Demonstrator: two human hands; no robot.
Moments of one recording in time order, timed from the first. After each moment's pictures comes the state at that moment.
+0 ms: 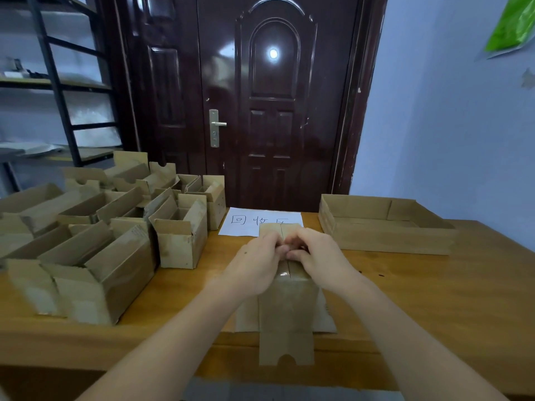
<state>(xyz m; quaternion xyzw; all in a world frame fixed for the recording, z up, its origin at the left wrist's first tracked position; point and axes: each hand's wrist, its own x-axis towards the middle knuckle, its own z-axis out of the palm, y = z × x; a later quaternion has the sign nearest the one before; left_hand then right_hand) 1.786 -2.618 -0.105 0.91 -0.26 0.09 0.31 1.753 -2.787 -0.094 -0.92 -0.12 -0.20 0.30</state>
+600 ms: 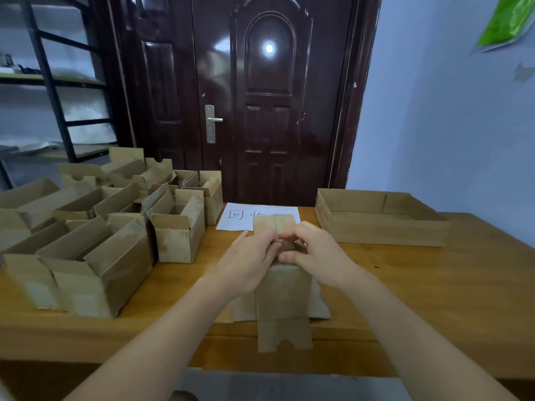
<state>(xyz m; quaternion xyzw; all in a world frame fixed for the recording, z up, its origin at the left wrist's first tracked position) 1.770 -2.604 -0.107 0.90 -0.31 0.12 0.29 1.740 -2.790 -0.093 -0.92 -0.17 -0.17 0.30</state>
